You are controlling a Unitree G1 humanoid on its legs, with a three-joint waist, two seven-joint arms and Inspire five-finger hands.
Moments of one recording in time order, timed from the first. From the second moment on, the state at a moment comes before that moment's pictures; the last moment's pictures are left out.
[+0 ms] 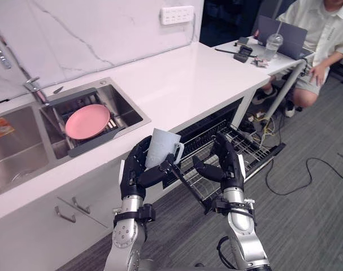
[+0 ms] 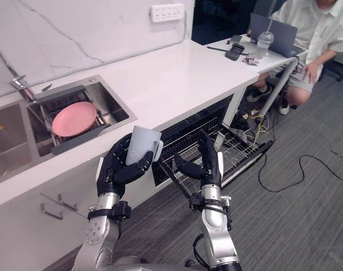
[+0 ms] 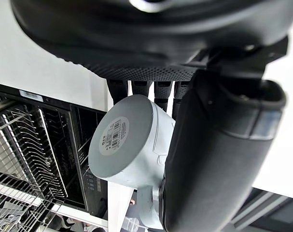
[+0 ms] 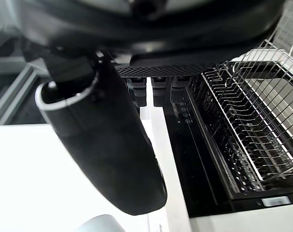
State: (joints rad) left arm 0.25 0.00 -0.22 -0.18 -0.20 -0.18 0.22; right arm 0.13 0.02 0.16 -0.01 0.06 -0.16 -0.23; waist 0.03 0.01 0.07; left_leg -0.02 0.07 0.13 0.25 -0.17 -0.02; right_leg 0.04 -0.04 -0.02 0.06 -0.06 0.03
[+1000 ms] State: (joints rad) left arm 0.14 0.06 -0.18 -0.10 -0.15 -0.18 0.26; right arm 0.14 -0.03 0.25 -0.06 0.61 -0.20 -0.04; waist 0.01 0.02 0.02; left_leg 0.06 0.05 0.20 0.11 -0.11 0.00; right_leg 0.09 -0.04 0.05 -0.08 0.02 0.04
